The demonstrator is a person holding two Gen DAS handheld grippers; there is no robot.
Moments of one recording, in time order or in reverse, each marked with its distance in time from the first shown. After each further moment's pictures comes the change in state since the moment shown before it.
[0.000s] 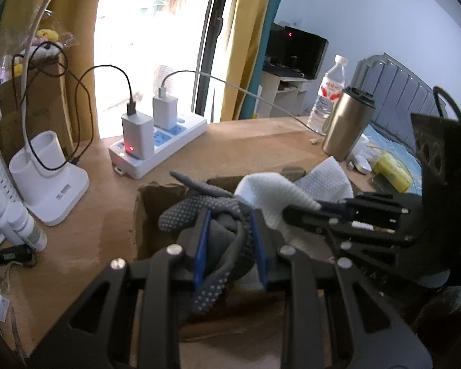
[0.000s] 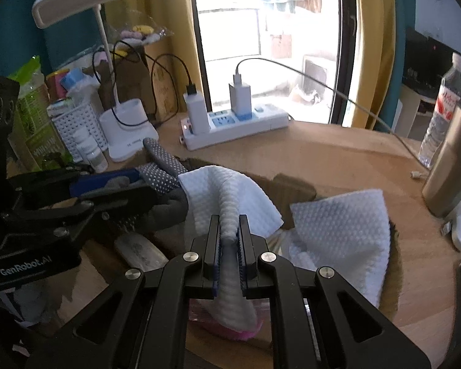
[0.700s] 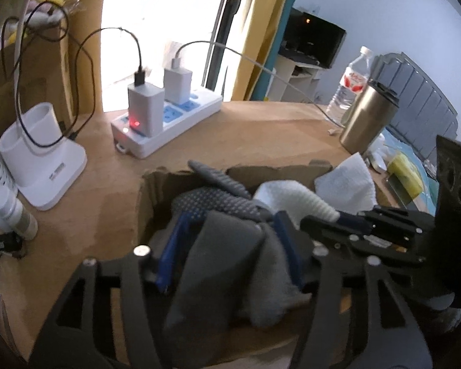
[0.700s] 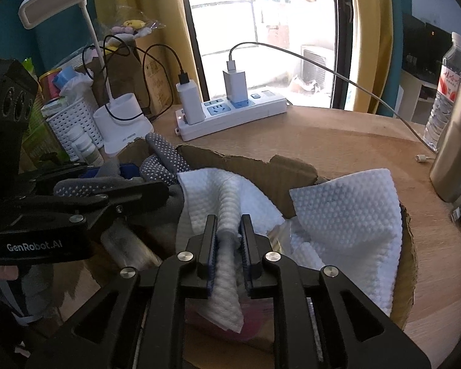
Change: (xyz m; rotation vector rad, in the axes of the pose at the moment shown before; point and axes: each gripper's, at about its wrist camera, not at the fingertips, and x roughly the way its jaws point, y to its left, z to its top) left arm 0.030 0.019 0.005 -0.088 0.102 0.022; right arm 0.010 -0.008 -0.005 0.038 0.029 0.022
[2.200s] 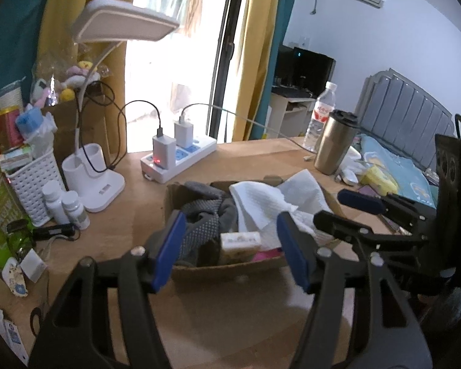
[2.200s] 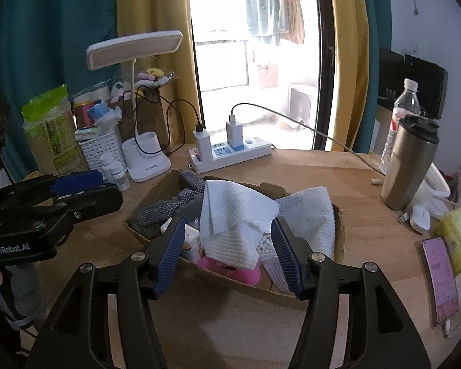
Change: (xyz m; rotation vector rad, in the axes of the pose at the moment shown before) left arm -0.131 -0.042 -0.039 0.063 -0.207 0.050; right arm -0.116 0.031 -0.024 -0.020 -0.189 -0.074
